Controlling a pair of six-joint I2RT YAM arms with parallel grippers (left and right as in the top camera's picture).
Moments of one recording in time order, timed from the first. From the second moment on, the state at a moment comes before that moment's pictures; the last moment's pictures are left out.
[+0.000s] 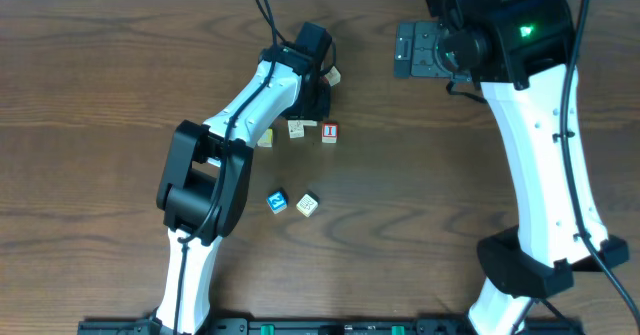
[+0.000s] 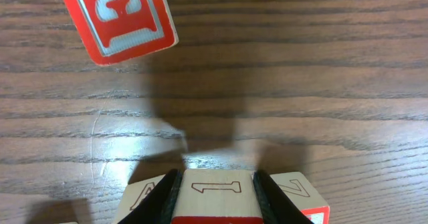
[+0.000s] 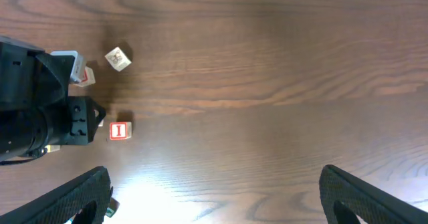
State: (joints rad) left arm -0.44 2.24 1.78 -0.89 0.09 -0.36; right arm 0.41 1.92 2.50 -1.69 0.31 0.44
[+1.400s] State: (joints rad) left arm -0.35 2.20 1.63 -1.00 -0.09 -0.35; right arm 0.41 1.92 2.50 -1.69 0.31 0.44
